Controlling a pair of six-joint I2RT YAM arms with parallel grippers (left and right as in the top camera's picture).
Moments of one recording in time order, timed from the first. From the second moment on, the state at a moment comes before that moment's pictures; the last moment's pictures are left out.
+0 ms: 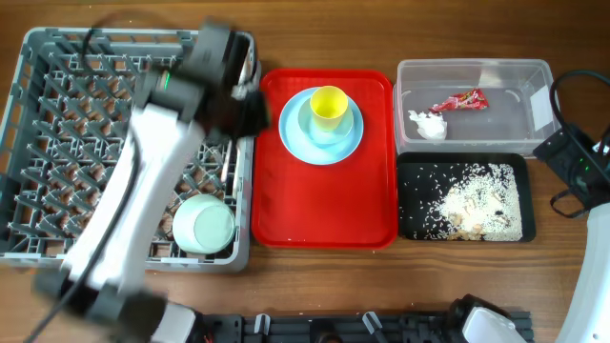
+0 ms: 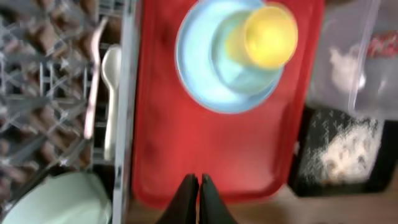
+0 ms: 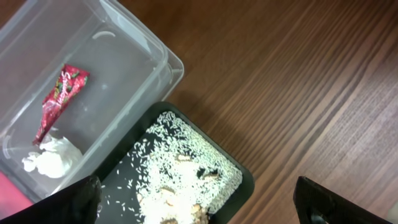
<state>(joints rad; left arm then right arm) -0.37 1.71 1.85 -1.37 0.13 -0.49 -0.45 1.21 1.27 -1.11 0.18 0.39</state>
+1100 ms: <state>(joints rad) -0.64 2.41 2.38 -1.21 -0.04 -0.31 -0.45 1.21 1.27 -1.11 0.18 0.39</state>
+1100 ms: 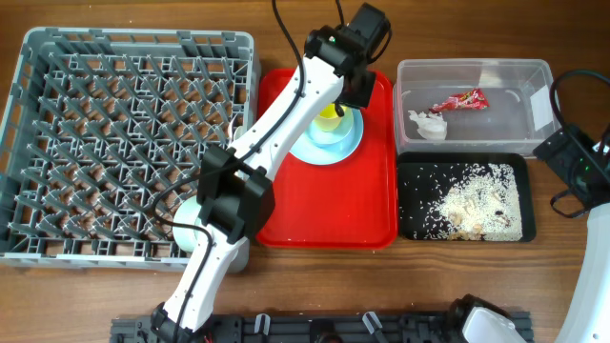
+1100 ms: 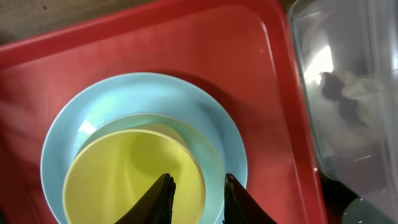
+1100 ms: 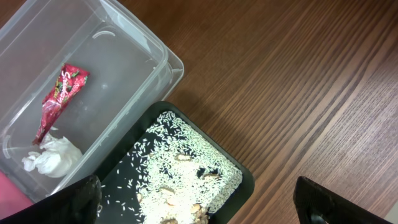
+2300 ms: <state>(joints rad) -0.65 2.41 2.27 -1.20 -0.08 -0.31 -0.45 1.21 1.27 -1.11 0.18 0.39</state>
